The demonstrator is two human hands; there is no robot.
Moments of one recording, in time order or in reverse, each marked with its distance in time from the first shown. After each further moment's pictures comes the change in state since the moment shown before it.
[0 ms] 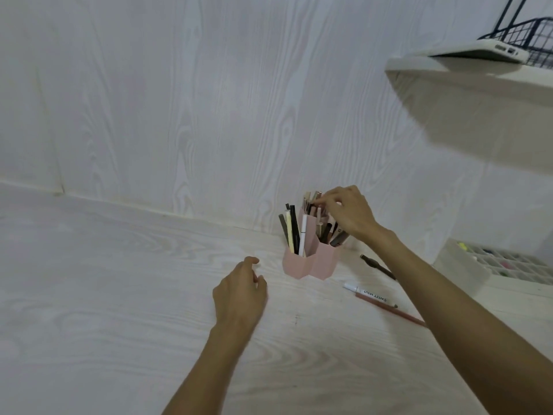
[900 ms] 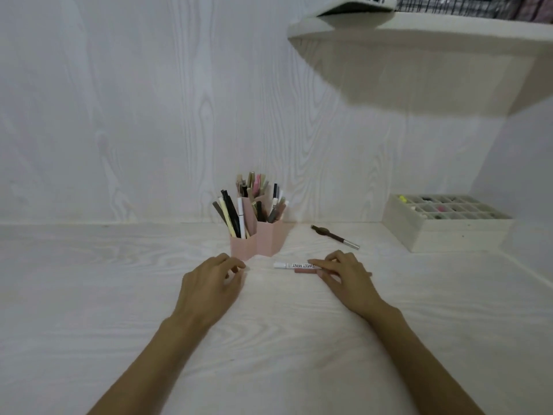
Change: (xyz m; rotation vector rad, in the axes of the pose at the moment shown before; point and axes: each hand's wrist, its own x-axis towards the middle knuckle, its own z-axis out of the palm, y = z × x) left_hand -0.018 0.032 0.004 0.185 -0.155 0.455; right_hand -0.188 0.113 0.015 0.028 -0.082 0.098
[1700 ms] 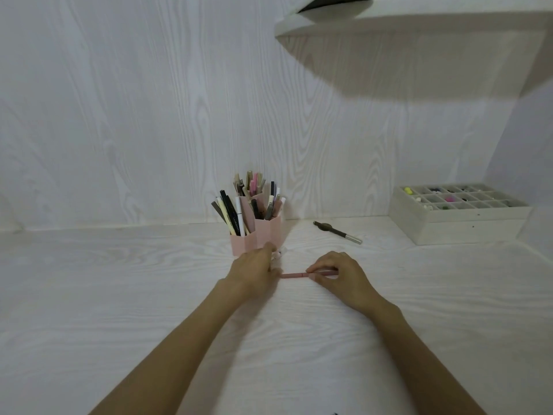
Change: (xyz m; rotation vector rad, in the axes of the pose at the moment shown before) left_hand 0.039 0.070 0.015 0.045 -0.431 -0.018; right_hand -0.004 -0.006 -0.002 0.353 -0.028 0.018
